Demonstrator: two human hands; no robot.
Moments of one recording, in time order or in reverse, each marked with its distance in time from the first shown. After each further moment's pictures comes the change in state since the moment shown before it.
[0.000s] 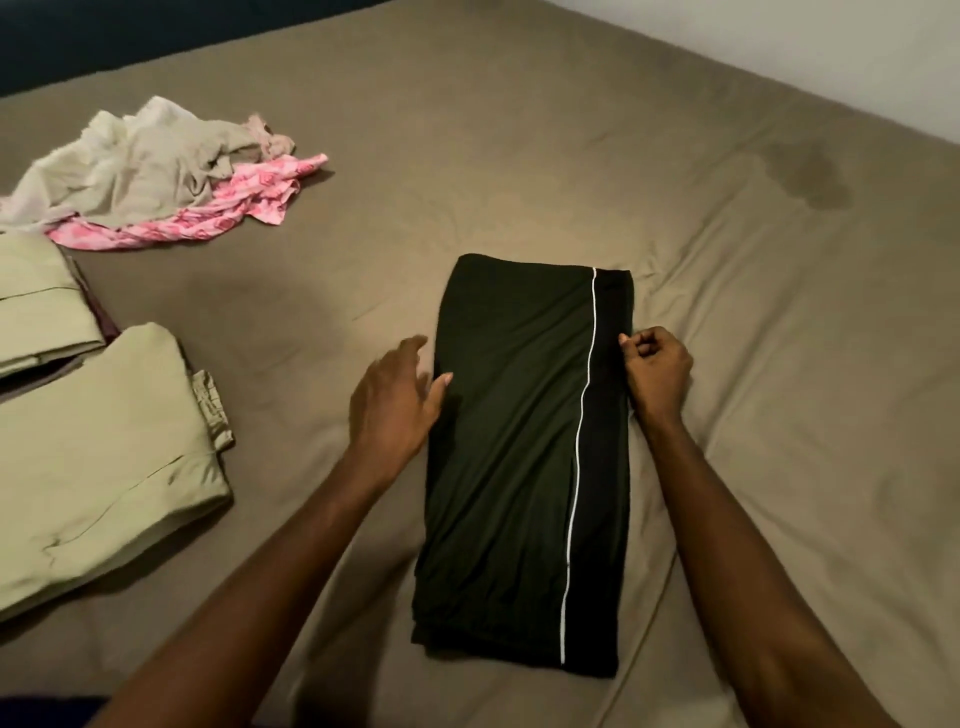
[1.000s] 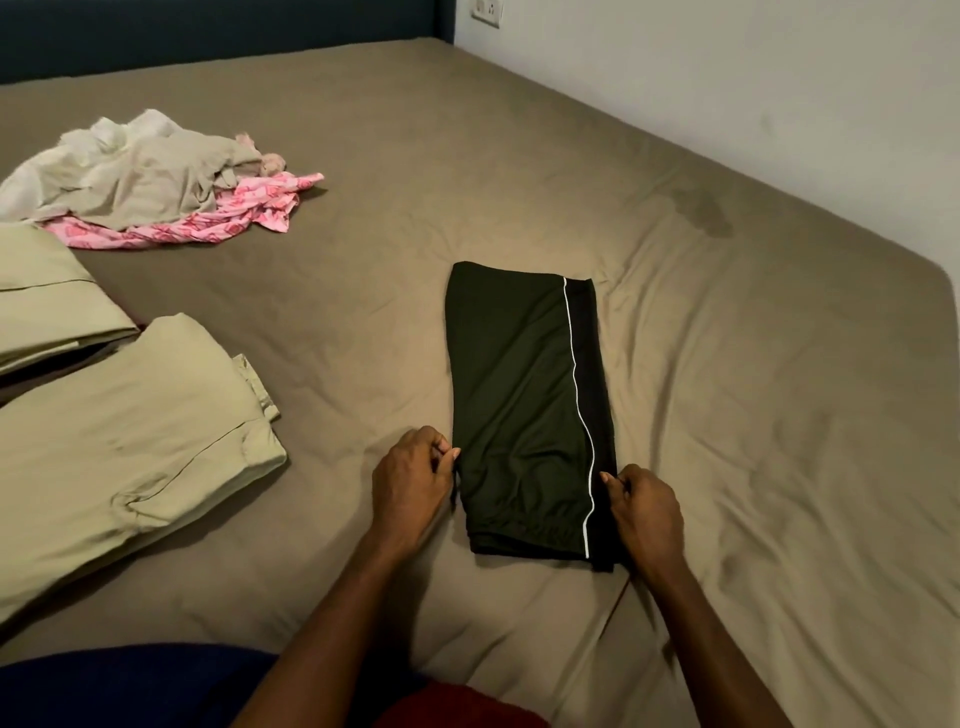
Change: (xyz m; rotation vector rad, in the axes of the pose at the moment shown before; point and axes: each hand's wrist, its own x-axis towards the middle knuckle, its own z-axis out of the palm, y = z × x) left_hand -0.133 -0.043 -0.013 -0.247 -0.065 -0.032; right_hand -0.257 -0.020 -0.099 -0.556 -0.155 0.063
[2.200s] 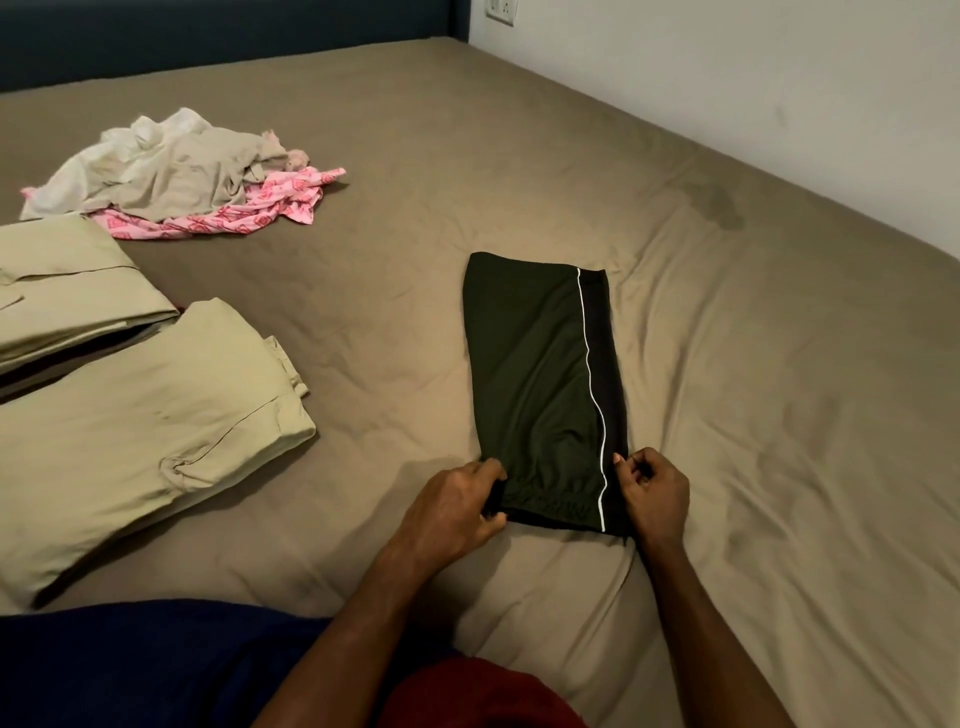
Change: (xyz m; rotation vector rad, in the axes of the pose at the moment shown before) left_hand -0.059 0.012 -0.022 0.101 -0.321 0.456; right_hand -0.007 0.017 0.021 0.361 0.216 -0.028
